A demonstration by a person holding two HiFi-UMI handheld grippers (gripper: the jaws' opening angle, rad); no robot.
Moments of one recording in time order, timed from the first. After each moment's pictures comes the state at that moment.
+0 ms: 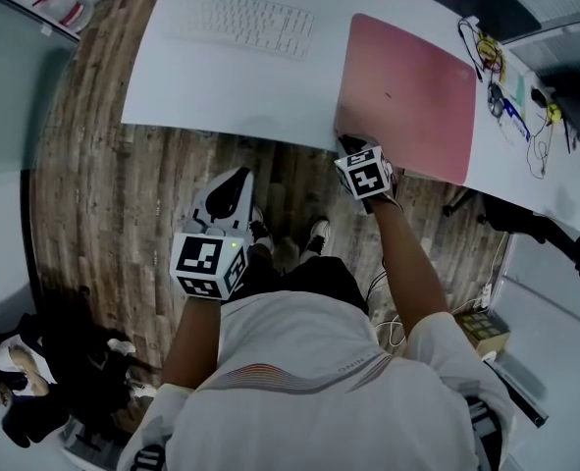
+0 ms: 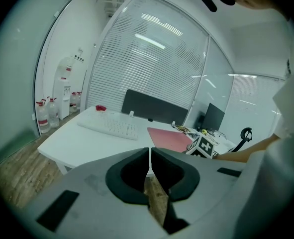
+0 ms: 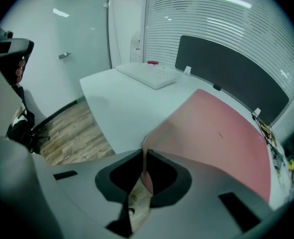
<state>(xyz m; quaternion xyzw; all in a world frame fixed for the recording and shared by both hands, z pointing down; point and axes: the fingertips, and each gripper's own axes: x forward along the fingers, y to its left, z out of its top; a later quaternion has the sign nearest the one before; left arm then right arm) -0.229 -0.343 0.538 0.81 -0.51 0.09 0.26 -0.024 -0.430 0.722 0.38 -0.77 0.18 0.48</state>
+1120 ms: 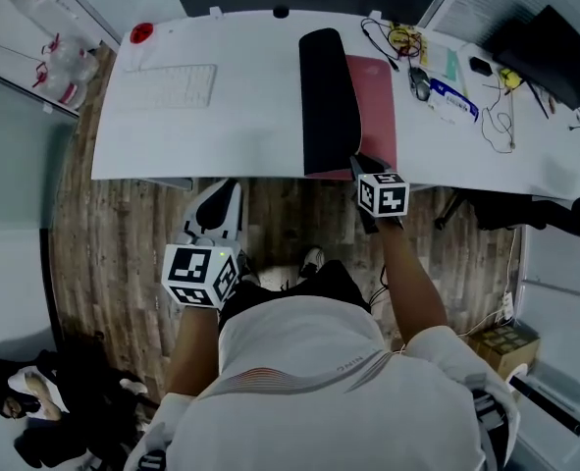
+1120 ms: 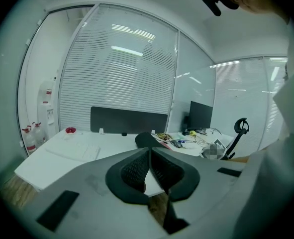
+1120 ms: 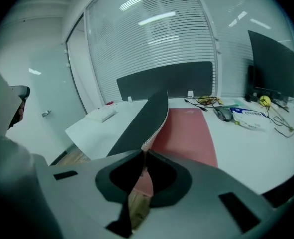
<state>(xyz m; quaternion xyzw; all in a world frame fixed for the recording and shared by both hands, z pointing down) 0.000 -0.347 0.453 0.85 -0.50 0.10 0.16 0.252 -0.424 0.641 0.52 -0.77 0.27 0.24</state>
